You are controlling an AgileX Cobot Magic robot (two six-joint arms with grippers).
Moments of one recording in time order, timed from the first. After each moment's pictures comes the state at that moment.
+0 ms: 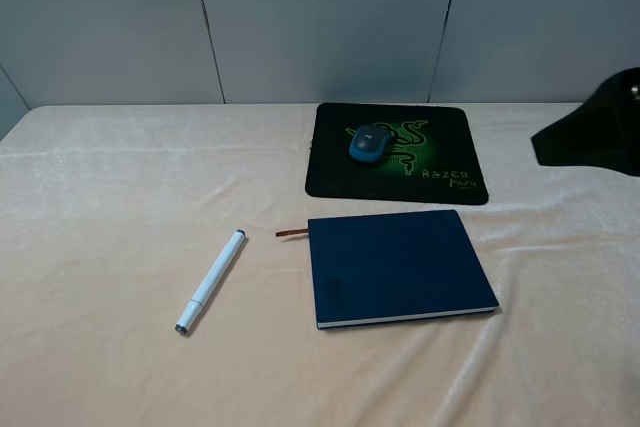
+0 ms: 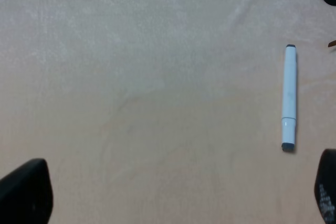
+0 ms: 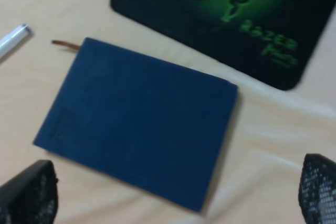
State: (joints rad) left arm -0.05 0.00 -0.49 0.00 1.05 0.07; right arm 0.32 0.91 -0.84 0.25 0.91 -0.27
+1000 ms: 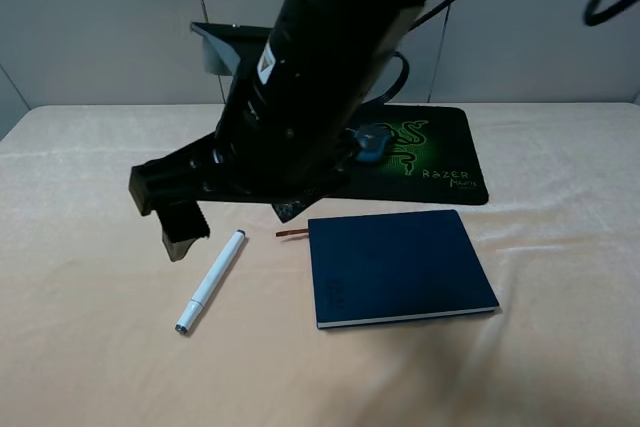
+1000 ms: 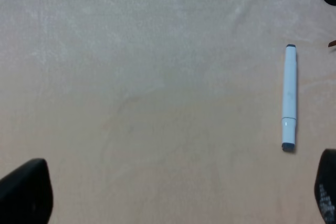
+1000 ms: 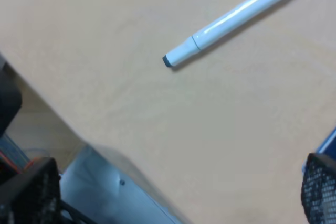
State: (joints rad) left arm -0.05 0.00 -0.49 0.00 1.05 0.07; right arm 1.00 1.73 -1.38 0.25 0.90 0.24
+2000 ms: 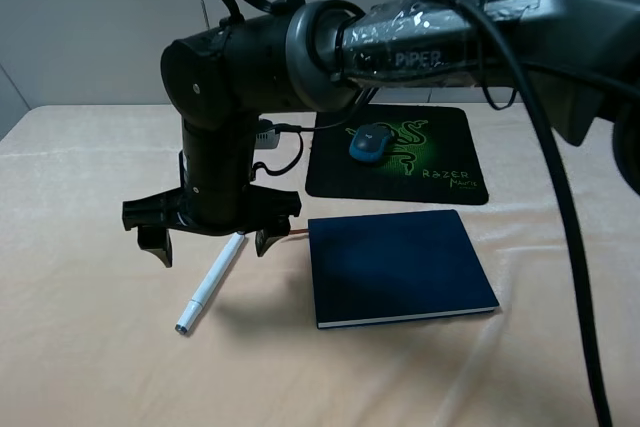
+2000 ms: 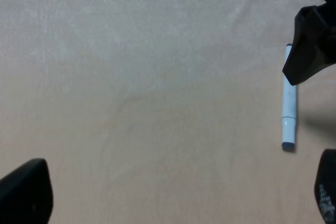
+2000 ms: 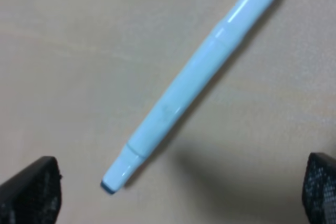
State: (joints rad) left arm -0.05 0.00 -0.49 0.00 1.05 0.07; right arm 1.00 2.21 -1.73 0.10 0.96 0.68
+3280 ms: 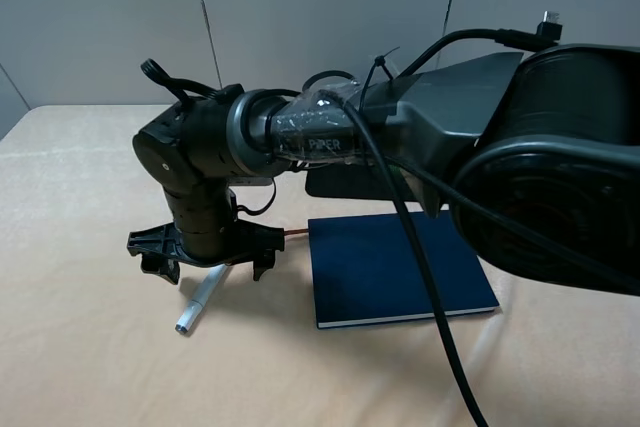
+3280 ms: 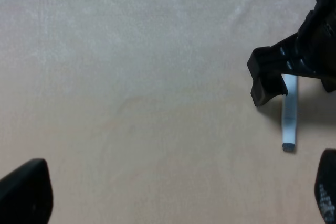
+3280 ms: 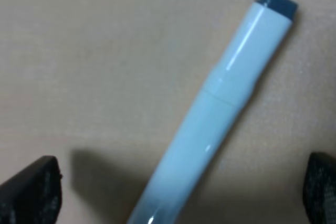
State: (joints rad) left arm -0.05 0.00 -0.49 0.00 1.05 0.07; right arm 1.05 2.41 -1.87 -0.04 0.97 0.93
